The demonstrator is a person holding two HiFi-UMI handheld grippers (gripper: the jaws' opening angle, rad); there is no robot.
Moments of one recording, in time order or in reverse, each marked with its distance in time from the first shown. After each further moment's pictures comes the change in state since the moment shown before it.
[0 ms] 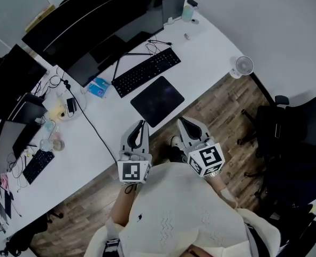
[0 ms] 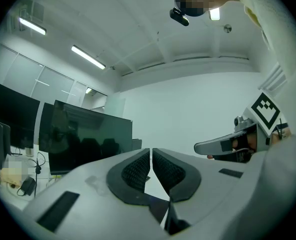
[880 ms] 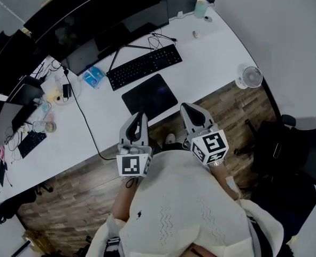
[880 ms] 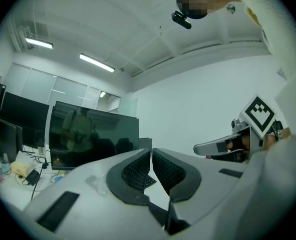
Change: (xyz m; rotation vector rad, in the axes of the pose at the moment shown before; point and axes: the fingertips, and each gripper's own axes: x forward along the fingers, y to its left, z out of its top) left arm 0.085 -0.050 -0.013 0.010 0.019 0.220; right arm 0.030 -0.130 0.003 -0.003 0.052 0.168
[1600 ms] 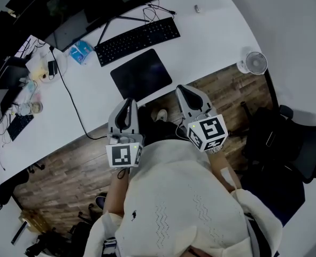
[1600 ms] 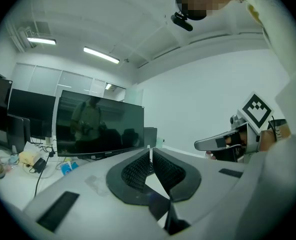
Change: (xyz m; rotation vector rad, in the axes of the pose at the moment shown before) left arm 0.007 0.003 -0.039 -0.024 0.108 0.072; right arm 0.021 -0.025 -0.031 0.020 0.109 0.048
